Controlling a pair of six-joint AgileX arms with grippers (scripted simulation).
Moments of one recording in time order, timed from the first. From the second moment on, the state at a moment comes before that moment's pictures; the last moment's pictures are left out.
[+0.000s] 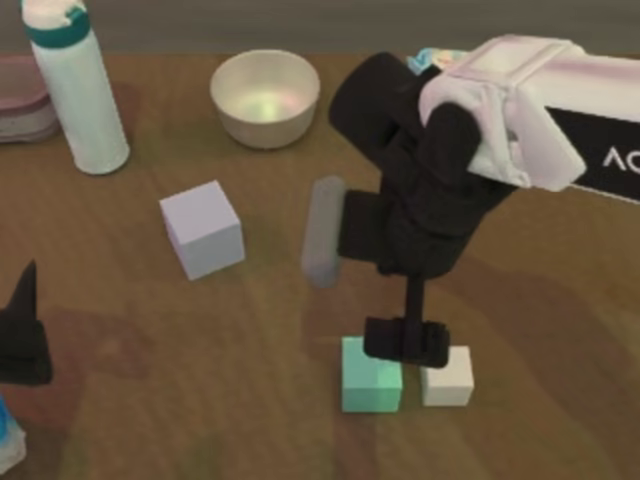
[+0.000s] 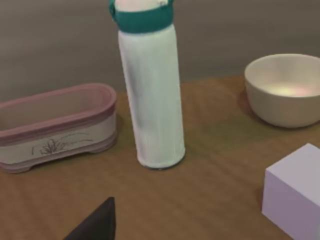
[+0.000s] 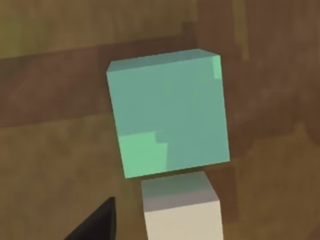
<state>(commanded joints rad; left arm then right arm) -0.06 0.21 0.19 -0.18 0.06 0.11 0.73 1.91 1.48 -0.98 -0.03 -0.70</state>
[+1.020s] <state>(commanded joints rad) -0.30 1.88 1.51 -1.12 0.14 0.70 0.18 0.50 0.40 -0.27 -0.05 -0.20</state>
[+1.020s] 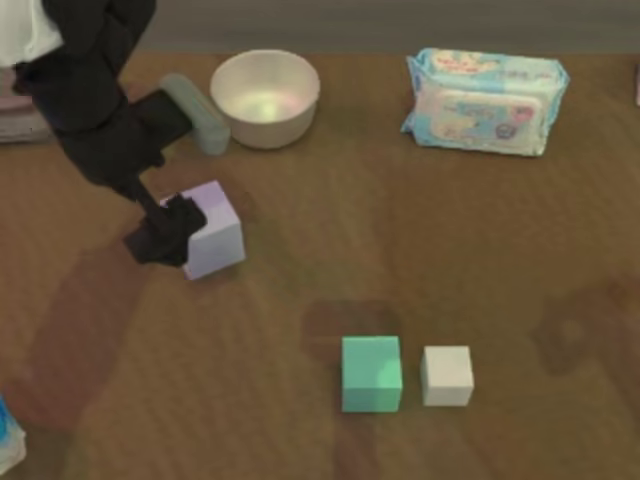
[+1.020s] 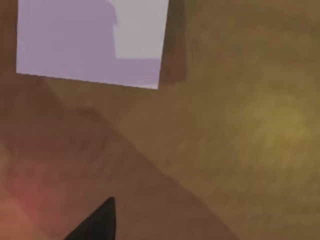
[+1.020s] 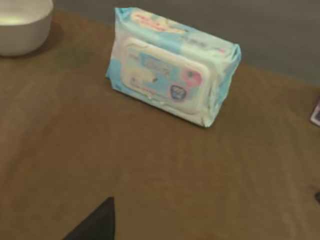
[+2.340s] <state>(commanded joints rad) -0.32 2.38 1.89 -1.08 0.00 0.79 0.01 0.00 0.00 0.00 0.00 0.00</state>
